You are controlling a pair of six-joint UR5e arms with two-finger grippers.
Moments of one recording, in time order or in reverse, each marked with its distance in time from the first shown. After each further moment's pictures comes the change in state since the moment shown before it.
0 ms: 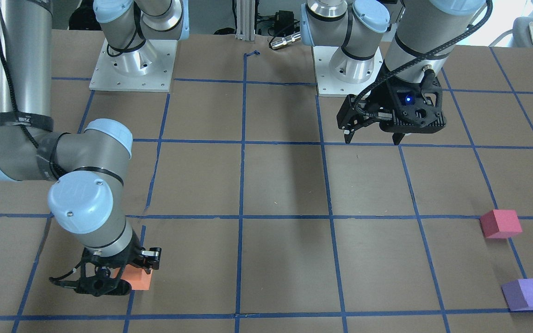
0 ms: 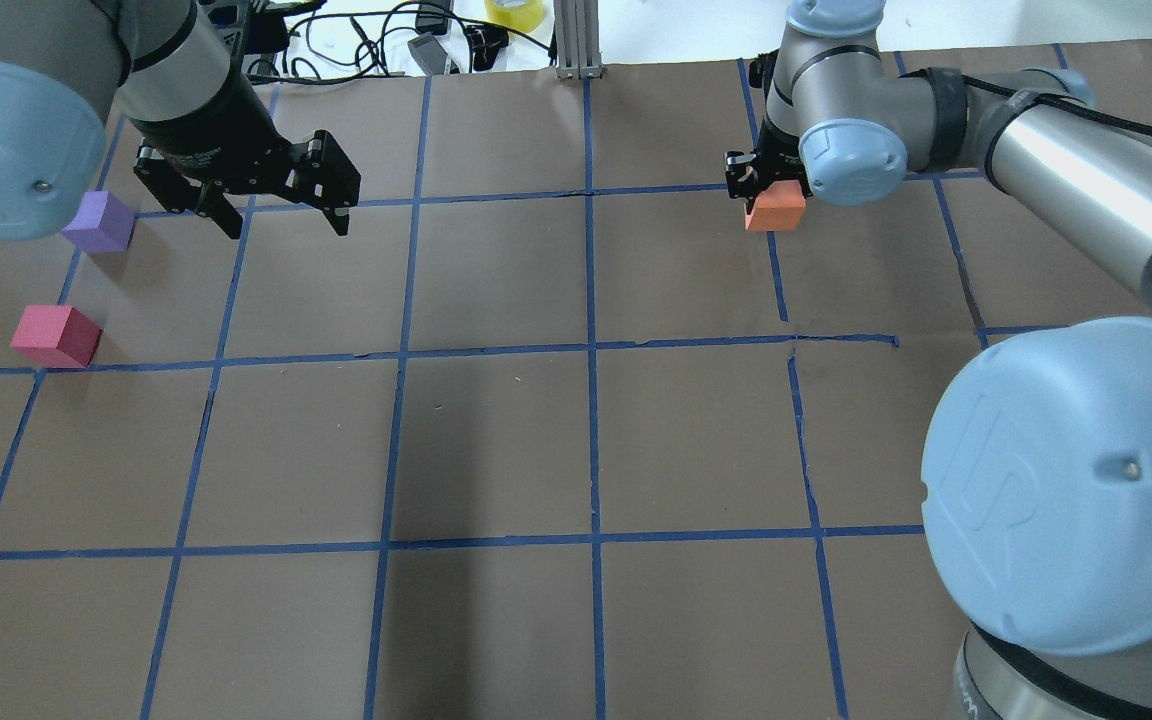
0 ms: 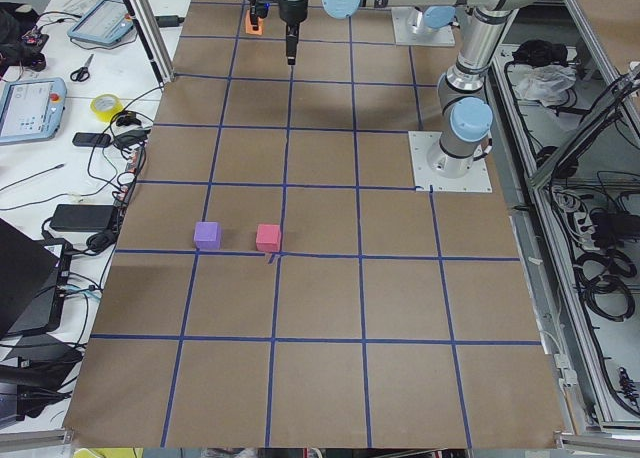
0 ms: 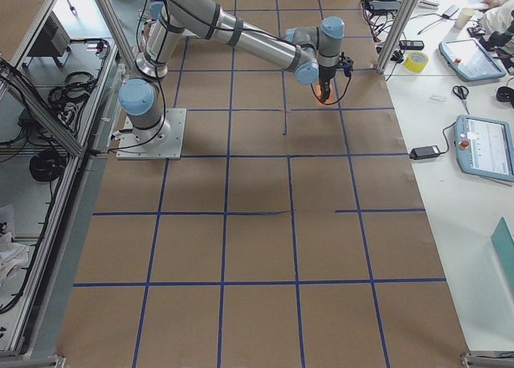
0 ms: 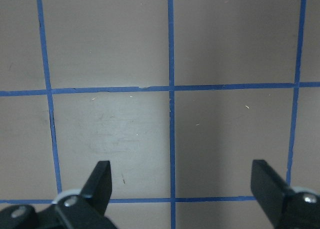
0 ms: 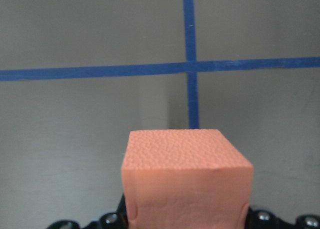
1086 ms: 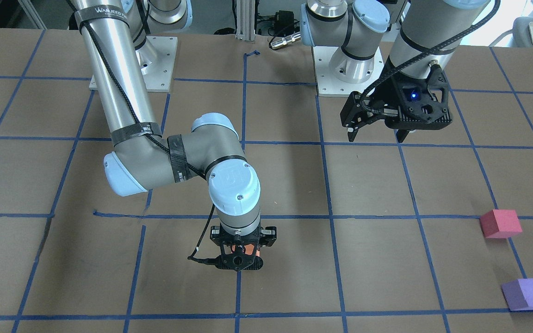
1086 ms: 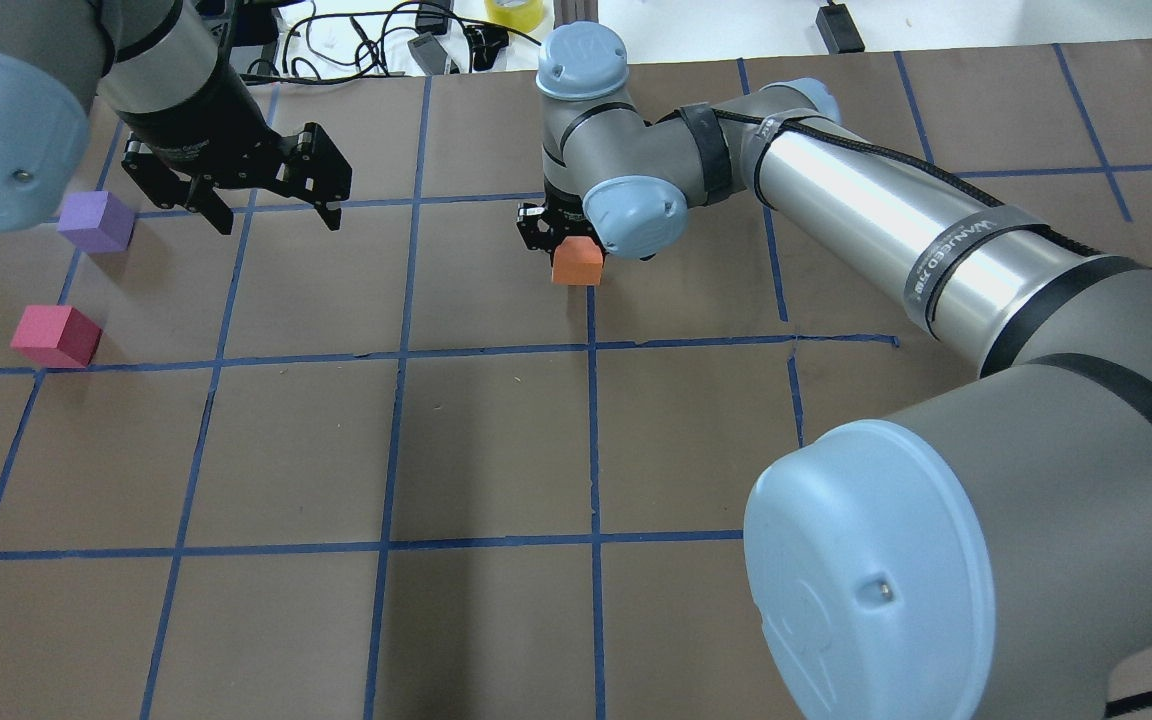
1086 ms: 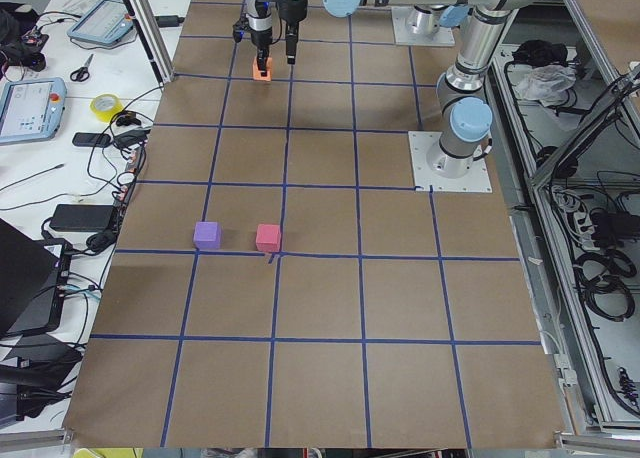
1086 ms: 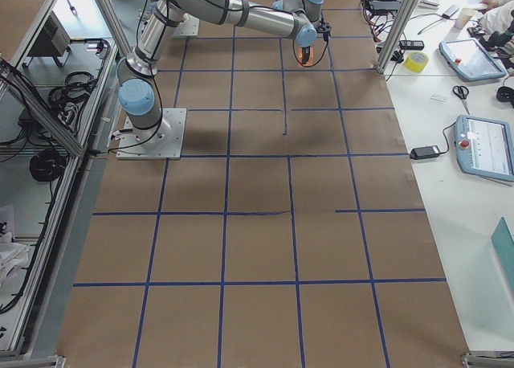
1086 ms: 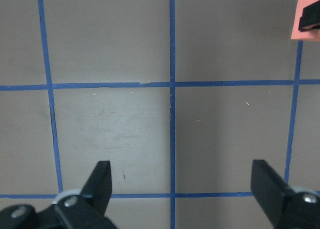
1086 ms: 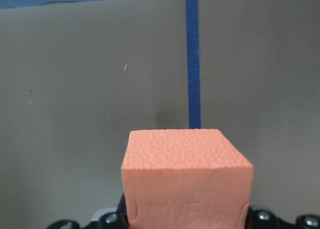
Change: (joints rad) left arm 0.007 0.006 0.012 -0.008 0.003 -0.001; right arm 0.281 0.116 -0.130 0.070 0.084 0.272
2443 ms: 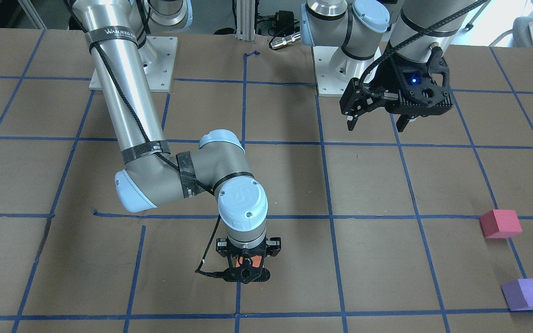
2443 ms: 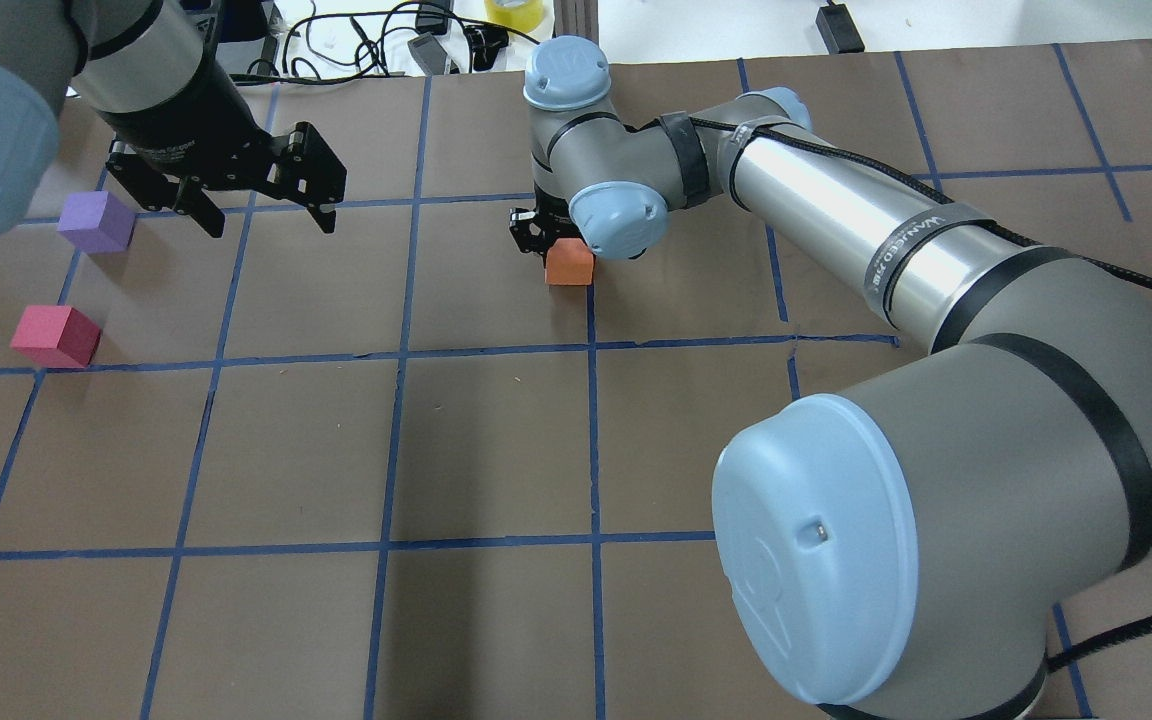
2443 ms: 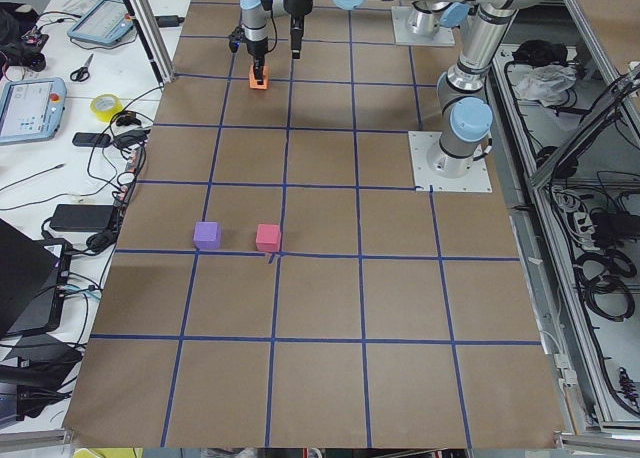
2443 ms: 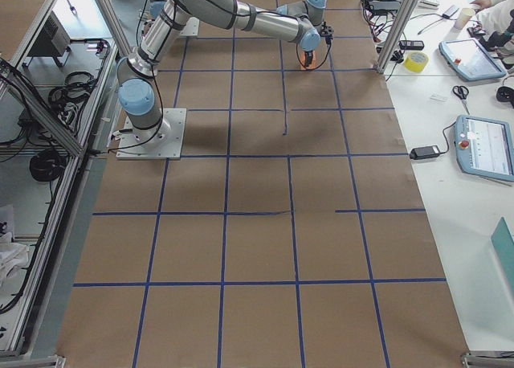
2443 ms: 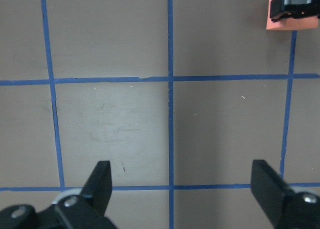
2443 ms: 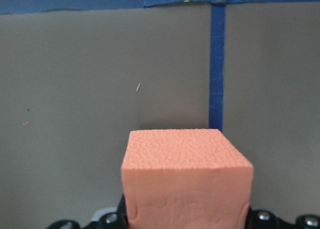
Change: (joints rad) left arm -0.006 0.033 0.004 -0.033 -0.005 -0.001; right arm 0.007 0.069 -0.059 -0.017 -0.011 -0.023
